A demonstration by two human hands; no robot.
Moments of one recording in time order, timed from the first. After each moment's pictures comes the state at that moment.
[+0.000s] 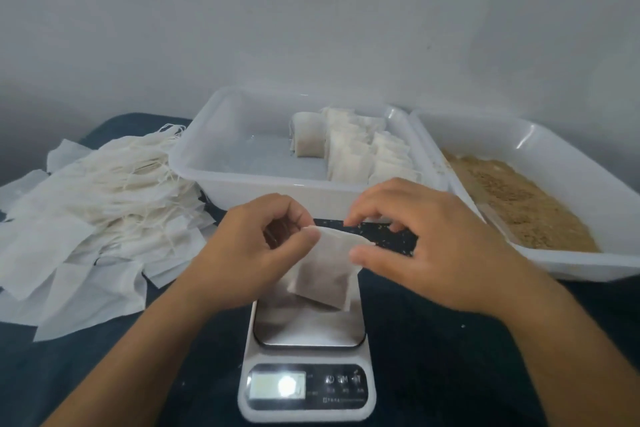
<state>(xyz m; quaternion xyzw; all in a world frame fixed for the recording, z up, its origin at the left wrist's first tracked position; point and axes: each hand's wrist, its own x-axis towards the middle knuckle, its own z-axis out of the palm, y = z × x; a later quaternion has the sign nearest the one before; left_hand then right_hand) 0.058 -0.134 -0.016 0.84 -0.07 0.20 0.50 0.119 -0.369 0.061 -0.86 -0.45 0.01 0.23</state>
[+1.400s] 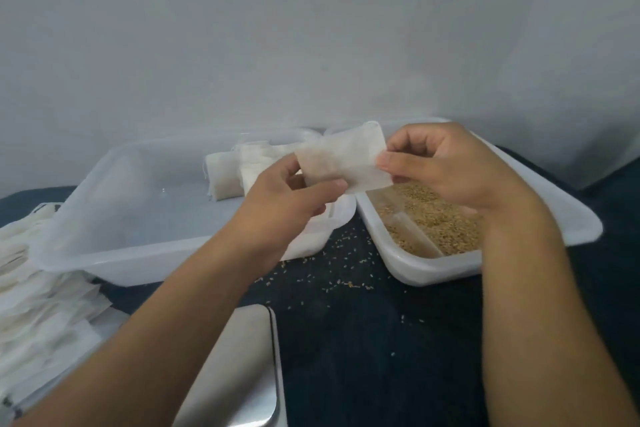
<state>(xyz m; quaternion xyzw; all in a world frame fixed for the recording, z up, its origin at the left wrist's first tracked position) 0.183 -0.255 0.048 0.68 -0.04 0.03 0.73 0.242 -0.478 0.086 -0.79 -0.28 0.02 0.55</state>
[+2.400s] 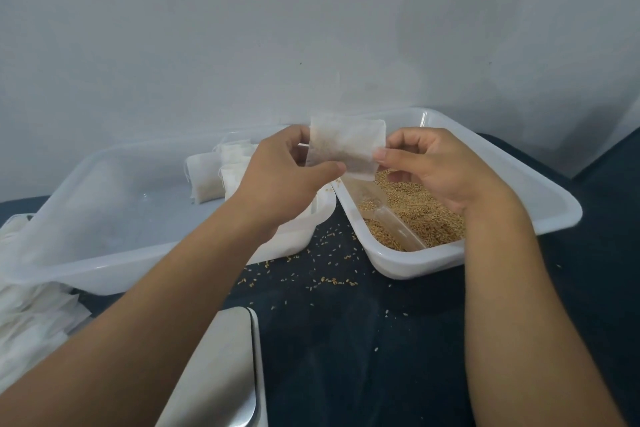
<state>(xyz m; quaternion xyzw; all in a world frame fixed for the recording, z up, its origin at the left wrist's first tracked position) 0.211 -0.281 0.065 0.79 -0.04 0.10 0.60 0.274 -0.504 0.053 -0.75 -0.20 0.03 0.63</state>
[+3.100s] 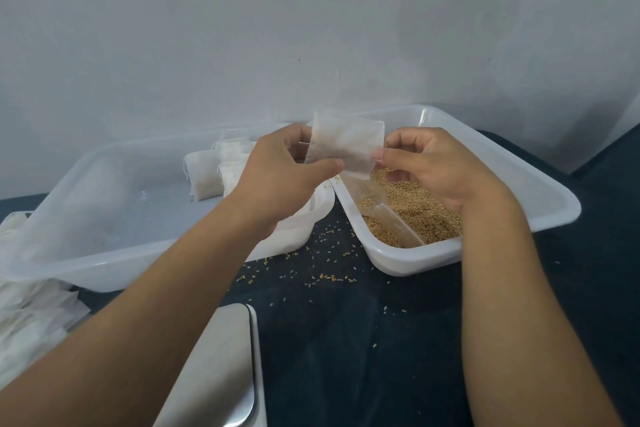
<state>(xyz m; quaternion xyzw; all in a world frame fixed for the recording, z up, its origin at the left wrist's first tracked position) 0.212 -0.282 0.063 0.79 -0.04 0.10 0.60 0.276 -0.506 0.048 -0.76 -0.19 0.04 0.61</state>
